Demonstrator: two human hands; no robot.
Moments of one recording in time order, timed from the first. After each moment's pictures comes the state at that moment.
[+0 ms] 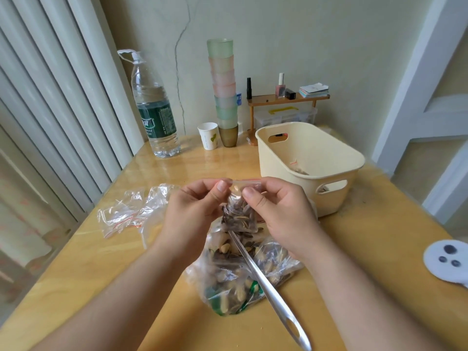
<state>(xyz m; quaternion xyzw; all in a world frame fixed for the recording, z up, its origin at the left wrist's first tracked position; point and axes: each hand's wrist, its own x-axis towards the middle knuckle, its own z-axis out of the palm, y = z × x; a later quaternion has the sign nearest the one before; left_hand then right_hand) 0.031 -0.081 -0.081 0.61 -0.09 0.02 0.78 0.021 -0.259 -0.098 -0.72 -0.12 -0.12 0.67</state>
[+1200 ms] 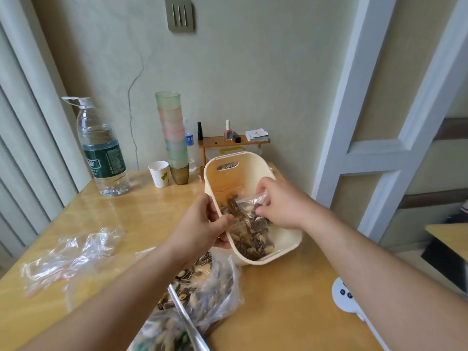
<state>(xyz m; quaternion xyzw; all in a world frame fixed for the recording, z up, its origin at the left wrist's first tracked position) 0.066 -0.192 -0.039 0.76 -0.14 -0.05 0.63 0.061 -0.407 0.003 -0.98 -0.01 -0.05 0.19</state>
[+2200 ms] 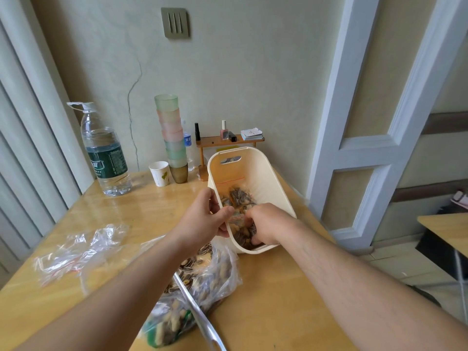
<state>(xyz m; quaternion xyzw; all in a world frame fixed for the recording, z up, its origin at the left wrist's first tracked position) 0.053 -0.193 -0.035 0.78 -0.17 -0.05 0.60 0.043 -0.382 -0.038 -0.99 -0.02 0.07 0.08</state>
